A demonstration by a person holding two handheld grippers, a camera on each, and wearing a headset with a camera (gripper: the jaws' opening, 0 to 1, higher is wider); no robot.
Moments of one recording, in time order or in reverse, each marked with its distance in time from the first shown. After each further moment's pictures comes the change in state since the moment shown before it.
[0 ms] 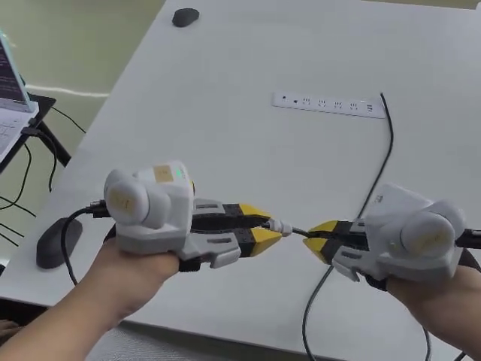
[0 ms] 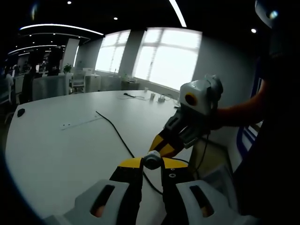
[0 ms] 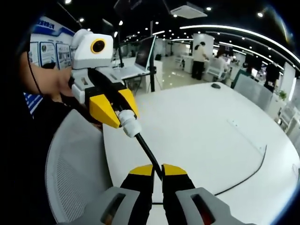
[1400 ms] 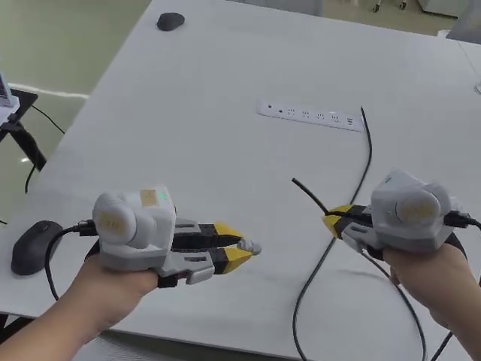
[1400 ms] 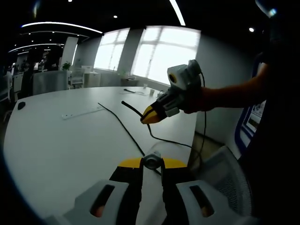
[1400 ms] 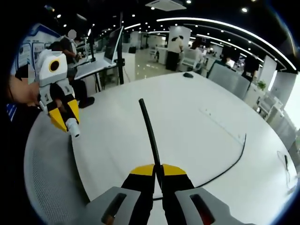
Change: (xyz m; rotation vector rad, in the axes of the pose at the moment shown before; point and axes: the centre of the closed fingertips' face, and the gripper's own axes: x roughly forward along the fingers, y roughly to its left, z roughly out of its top) left arm -0.024 0.026 -0.052 0.003 0.016 -0.024; right arm 0.018 -0.071 -0.002 0.055 0.068 -0.232
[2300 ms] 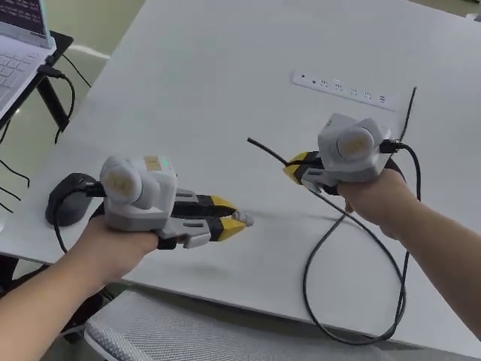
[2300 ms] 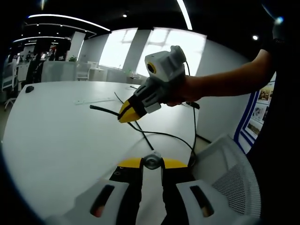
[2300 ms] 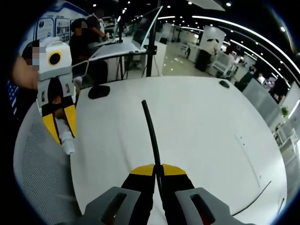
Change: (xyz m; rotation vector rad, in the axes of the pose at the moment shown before) left arm -0.055 0.046 -0.053 -0.075 -0.016 0.007; right arm 0.107 0.082 0.057 -0.247 0.077 0.167
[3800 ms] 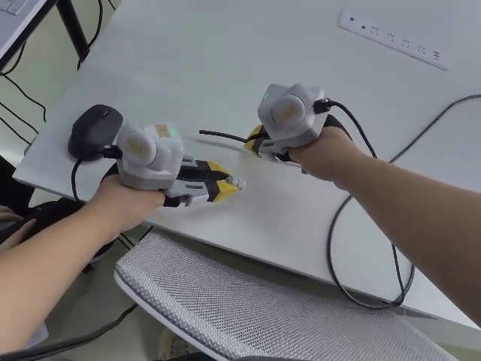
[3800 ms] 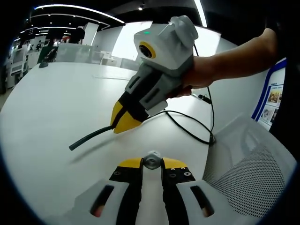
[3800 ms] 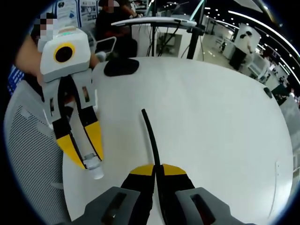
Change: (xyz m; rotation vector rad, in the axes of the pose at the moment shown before) left arm -0.004 0.058 -0.096 -0.078 0.051 0.087; right arm 0.119 0.084 0.002 -0.187 0.132 0.220
